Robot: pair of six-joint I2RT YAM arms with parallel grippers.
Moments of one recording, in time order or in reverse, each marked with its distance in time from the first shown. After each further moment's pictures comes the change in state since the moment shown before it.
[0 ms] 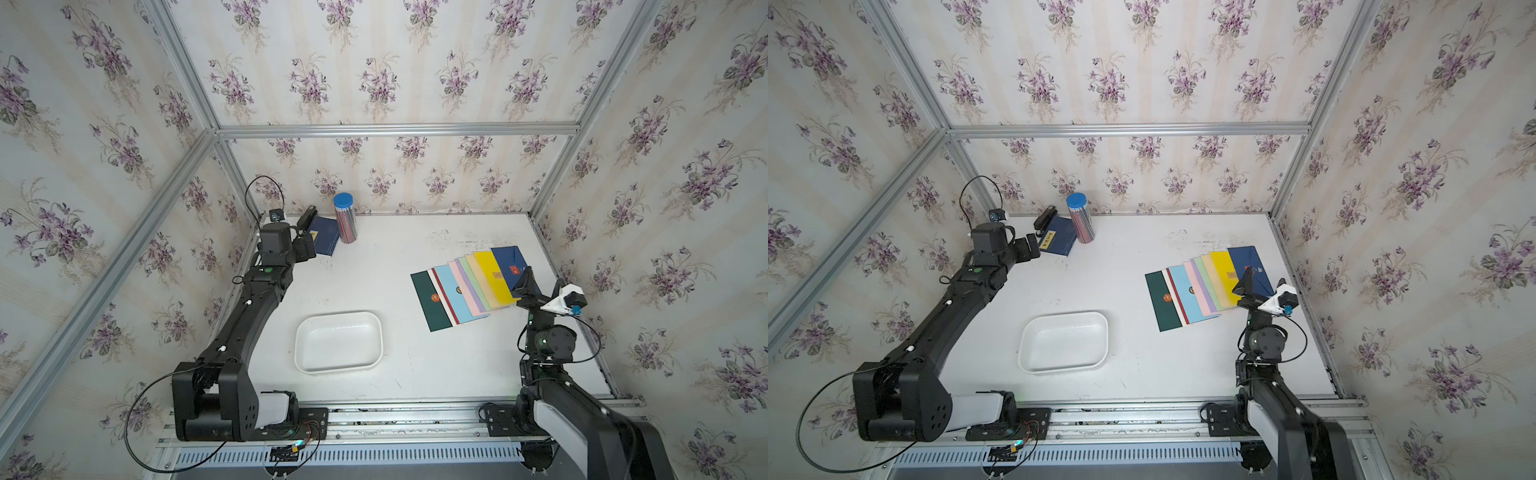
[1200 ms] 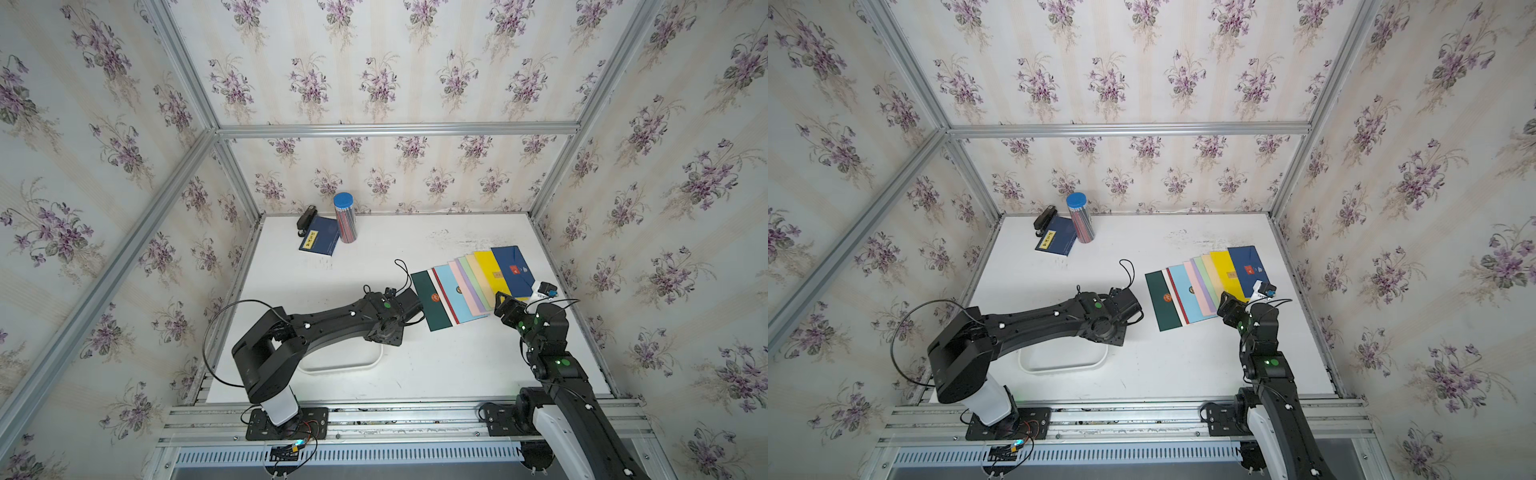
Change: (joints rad) left arm -0.940 0.378 0.064 -0.540 -0.093 -0.590; right arm 0.026 -0.178 0.199 -1.173 -0.261 0.161
